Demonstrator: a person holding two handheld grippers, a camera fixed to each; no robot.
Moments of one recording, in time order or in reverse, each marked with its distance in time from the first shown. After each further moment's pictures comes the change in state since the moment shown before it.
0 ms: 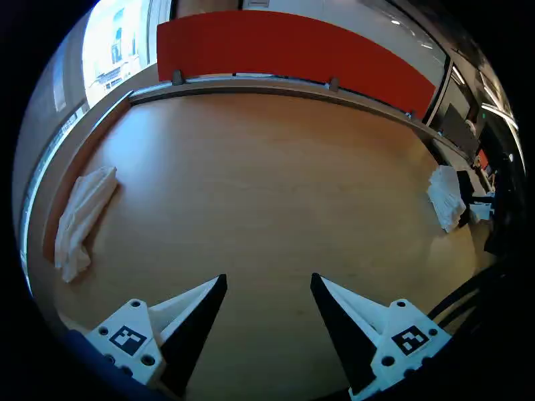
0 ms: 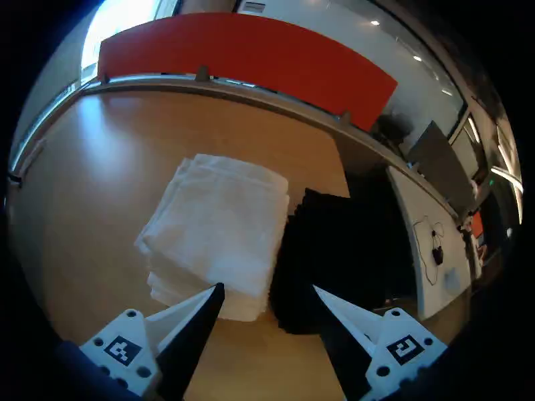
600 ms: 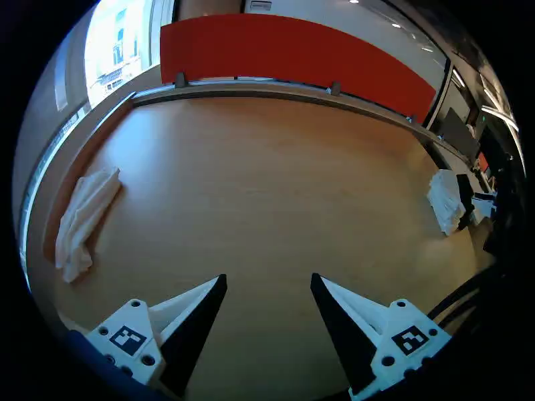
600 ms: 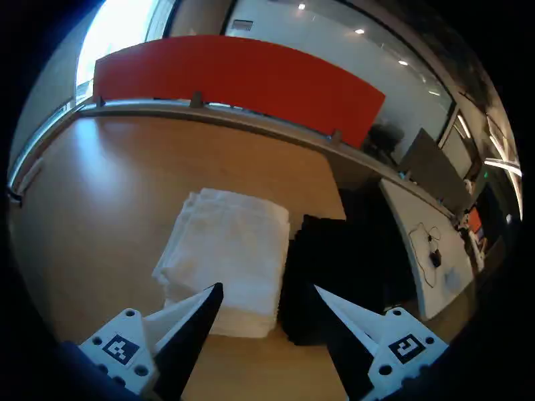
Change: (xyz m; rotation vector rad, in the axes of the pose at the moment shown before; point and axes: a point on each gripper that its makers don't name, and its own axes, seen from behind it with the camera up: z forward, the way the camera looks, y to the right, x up) left arm 0.003 -0.006 -0.003 0.000 0.020 -0.008; right arm 0.040 -0.011 -0.018 -0.034 0.128 0.066
